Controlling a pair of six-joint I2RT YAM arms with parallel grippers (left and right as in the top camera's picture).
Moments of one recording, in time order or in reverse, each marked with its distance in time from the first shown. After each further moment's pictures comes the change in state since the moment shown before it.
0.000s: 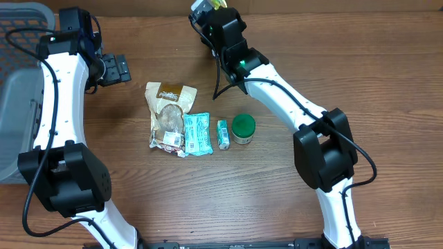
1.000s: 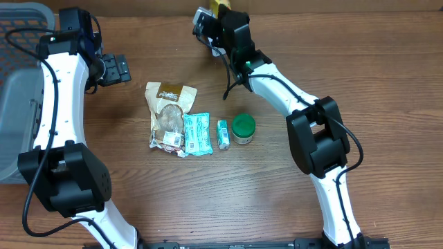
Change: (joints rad) left arm 0.000 0.000 0.000 0.000 0.000 0.000; right arm -0.070 0.131 0.000 0.195 -0.164 -0.392
